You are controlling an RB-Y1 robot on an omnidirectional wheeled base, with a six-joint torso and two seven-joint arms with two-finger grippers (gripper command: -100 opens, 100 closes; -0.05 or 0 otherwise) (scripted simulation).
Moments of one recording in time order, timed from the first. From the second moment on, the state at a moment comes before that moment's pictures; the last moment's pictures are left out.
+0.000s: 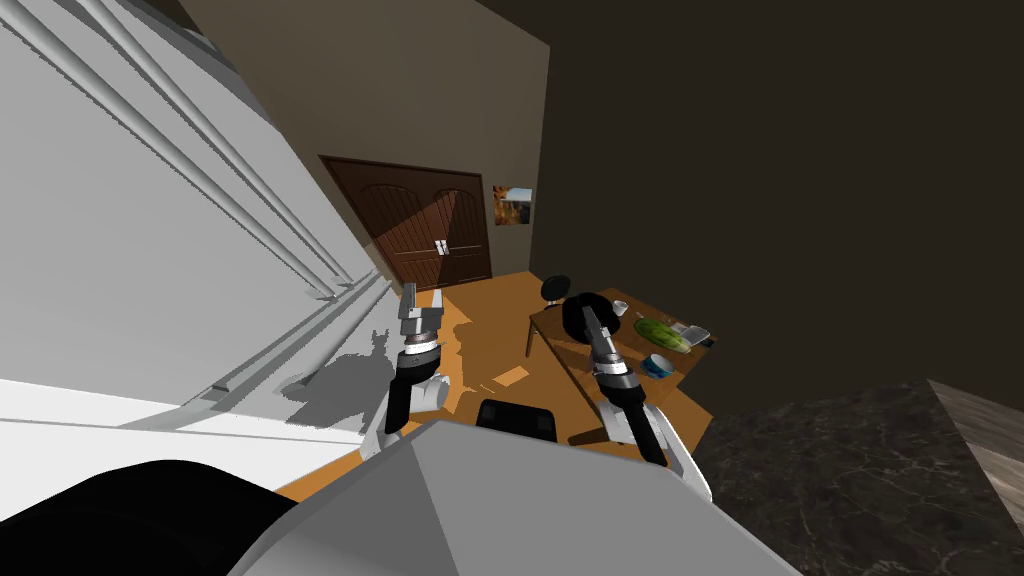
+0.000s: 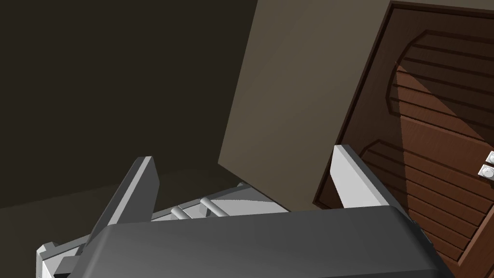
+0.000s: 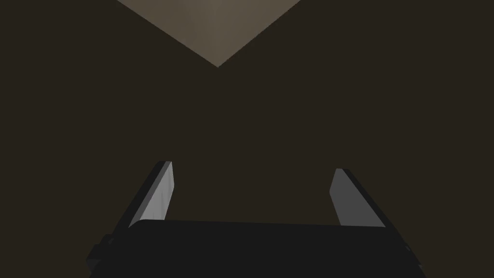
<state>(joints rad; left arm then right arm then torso) 0.50 -0.03 0.04 -2.24 0.03 -0.60 0.07 0.40 -0.18 0.10 -2.08 0.31 -0.53 0.14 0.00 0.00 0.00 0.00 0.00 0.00</state>
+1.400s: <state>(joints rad) 0.50 -0.03 0.04 -2.24 0.03 -0.60 0.07 0.15 -0.37 0.34 -1.78 0.69 -0.44 0.45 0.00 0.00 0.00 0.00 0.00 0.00</state>
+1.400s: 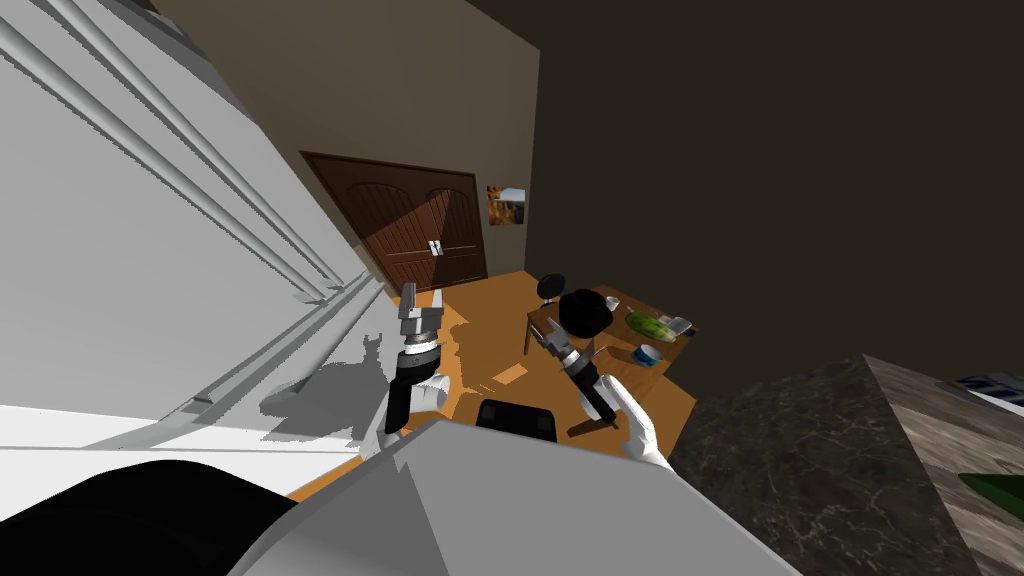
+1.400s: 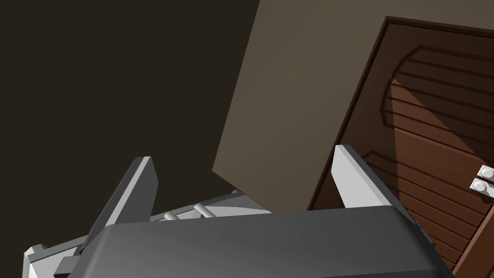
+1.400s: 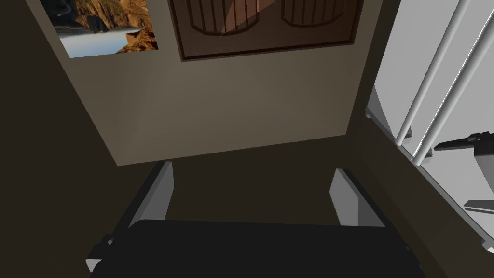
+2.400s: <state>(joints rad) 0.50 -0.03 0.04 -2.24 0.03 -0.60 0.07 -0.06 -0.52 0.51 -1.54 0.94 -0.44 0.65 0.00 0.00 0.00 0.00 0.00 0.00</state>
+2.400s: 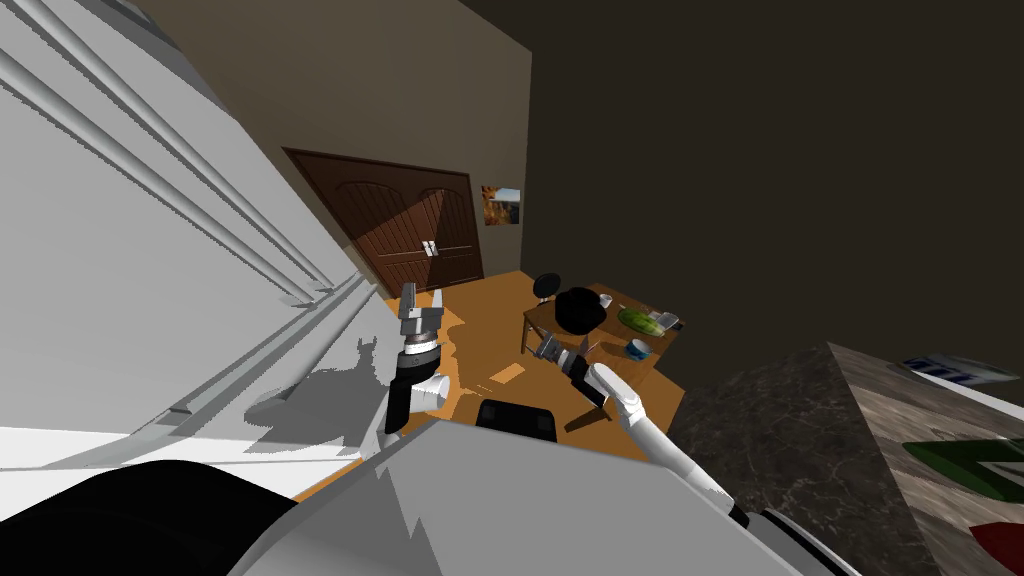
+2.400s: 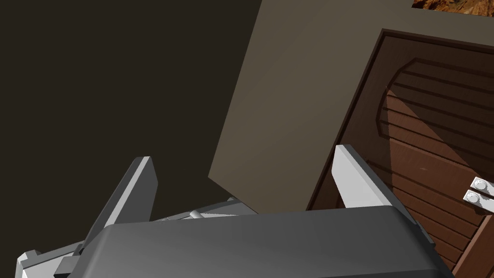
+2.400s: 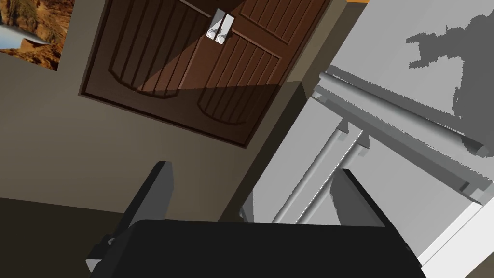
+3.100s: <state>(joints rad) 0.50 -0.03 0.04 -2.24 0.03 -0.60 0.07 -0.22 -0.61 0.62 -1.34 1.09 -0.47 0.80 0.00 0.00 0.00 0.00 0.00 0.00</state>
